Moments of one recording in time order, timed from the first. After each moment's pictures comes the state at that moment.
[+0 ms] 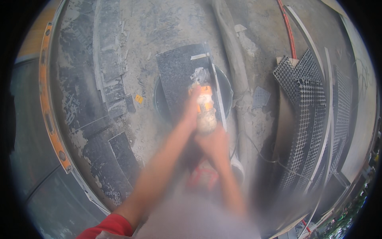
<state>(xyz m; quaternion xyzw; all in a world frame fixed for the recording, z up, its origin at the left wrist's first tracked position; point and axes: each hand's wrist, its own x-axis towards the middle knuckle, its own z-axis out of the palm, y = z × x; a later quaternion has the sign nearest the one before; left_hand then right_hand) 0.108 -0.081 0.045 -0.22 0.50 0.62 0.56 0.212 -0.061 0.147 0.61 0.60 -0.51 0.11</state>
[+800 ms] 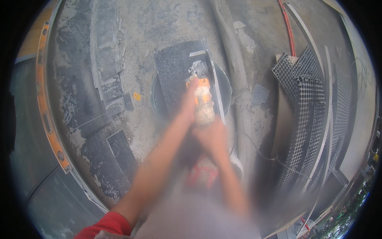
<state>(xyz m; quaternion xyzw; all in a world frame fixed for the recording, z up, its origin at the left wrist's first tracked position) 0.096 -0.072 0.042 -0.22 0.53 0.59 0.57 0.200 -0.050 0.149 0.60 0.59 -0.52 0.12</state>
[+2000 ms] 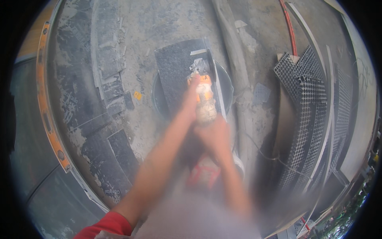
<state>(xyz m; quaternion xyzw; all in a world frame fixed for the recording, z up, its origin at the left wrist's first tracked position) 0.094 -0.067 0.040 -0.22 0.53 0.59 0.57 0.198 -0.047 0.146 0.61 0.59 -0.52 0.12</state>
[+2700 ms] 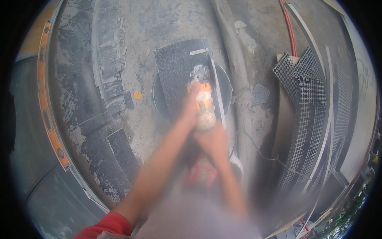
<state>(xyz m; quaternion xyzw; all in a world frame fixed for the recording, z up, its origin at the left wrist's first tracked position) 0.112 -0.085 0.046 -0.22 0.52 0.60 0.56 0.214 -0.062 0.148 0.60 0.59 -0.52 0.12</state>
